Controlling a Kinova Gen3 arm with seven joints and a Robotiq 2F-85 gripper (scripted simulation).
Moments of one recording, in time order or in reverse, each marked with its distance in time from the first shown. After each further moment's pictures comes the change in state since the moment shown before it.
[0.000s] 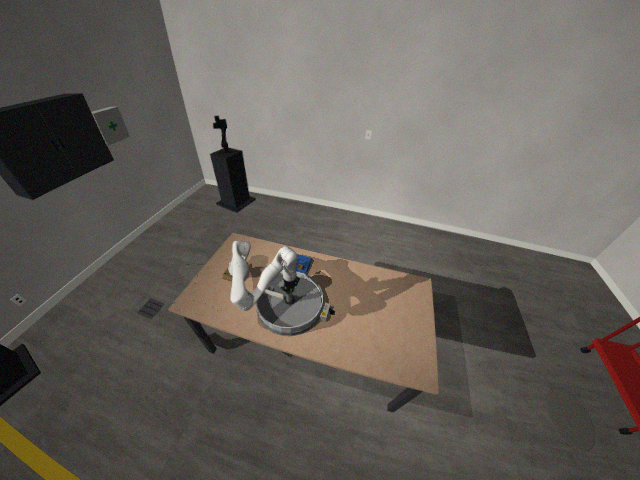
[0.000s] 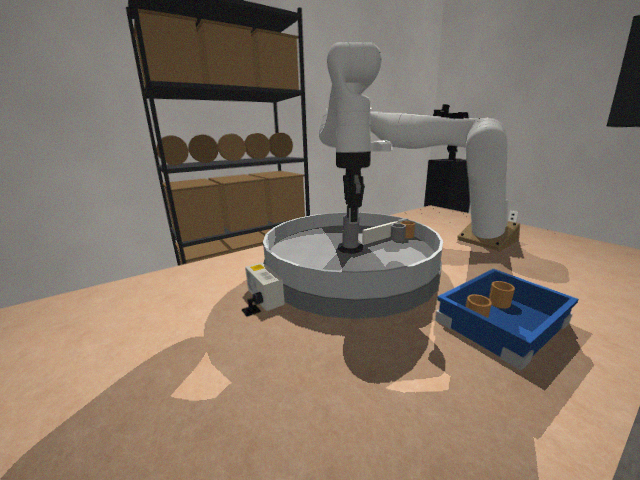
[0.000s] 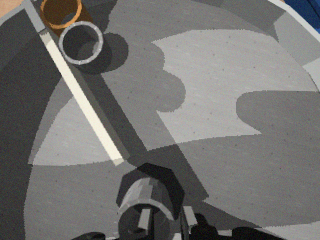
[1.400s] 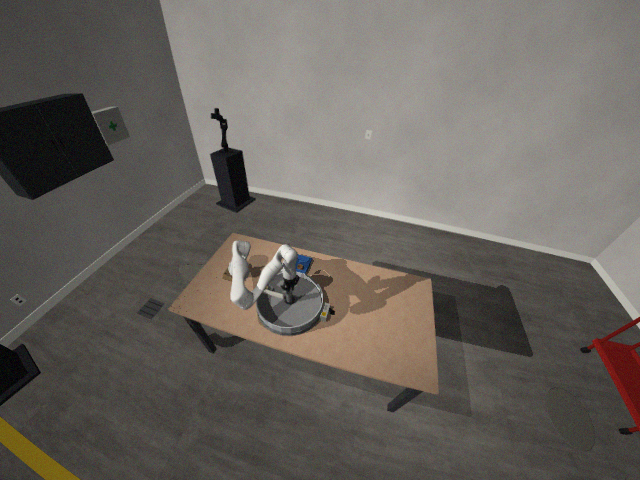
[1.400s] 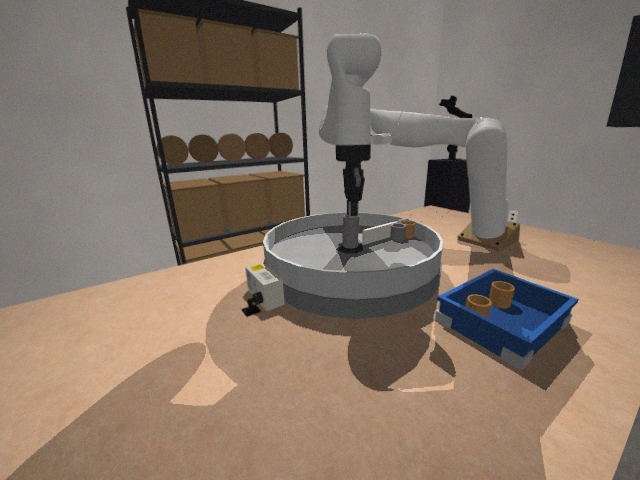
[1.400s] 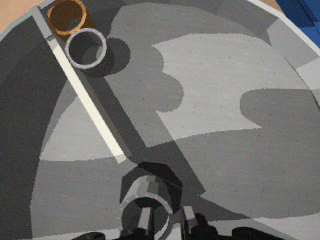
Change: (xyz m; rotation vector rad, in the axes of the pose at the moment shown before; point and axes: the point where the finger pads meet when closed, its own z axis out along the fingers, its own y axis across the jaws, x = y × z) arm 0.000 0.000 -0.014 0.000 0.000 0.001
